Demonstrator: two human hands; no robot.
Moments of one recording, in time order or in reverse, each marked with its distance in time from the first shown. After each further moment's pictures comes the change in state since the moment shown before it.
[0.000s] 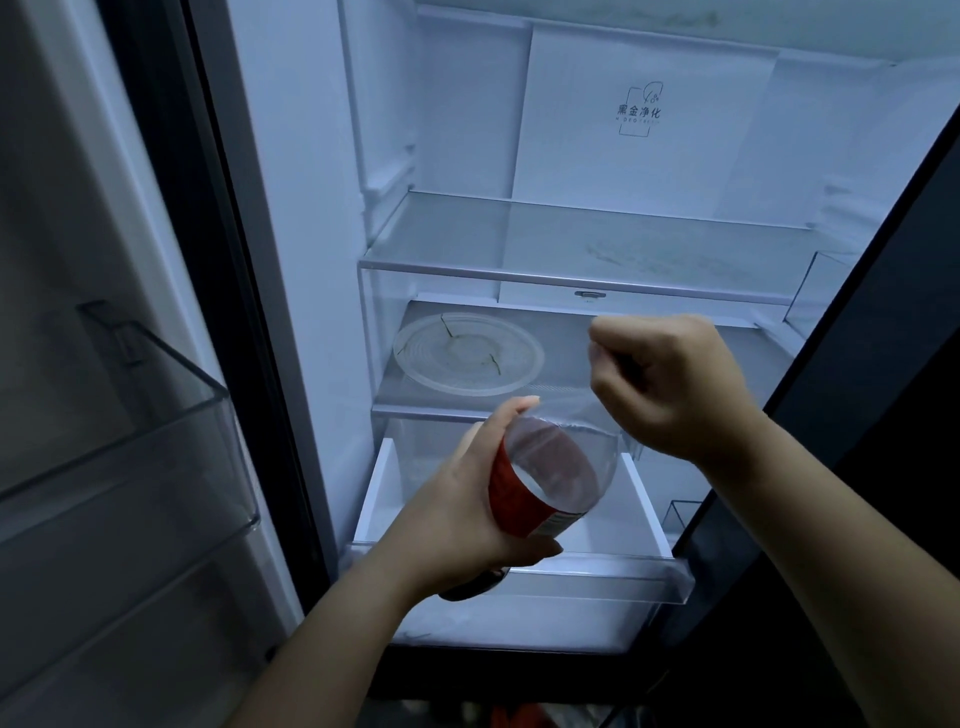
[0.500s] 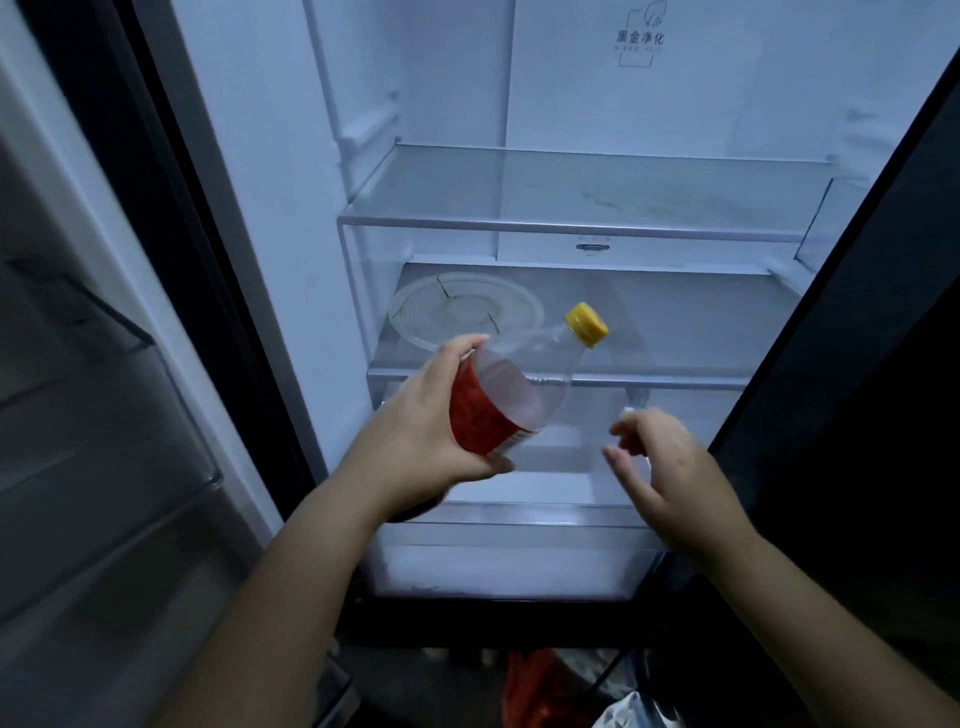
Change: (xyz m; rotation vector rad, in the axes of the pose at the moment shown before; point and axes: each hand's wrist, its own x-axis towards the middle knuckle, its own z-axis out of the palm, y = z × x) left_hand 0.014 -0.013 -0.023 0.269 0.101 -0.005; right_hand -0.146 0.041 0.063 0.014 -0.151 0.440
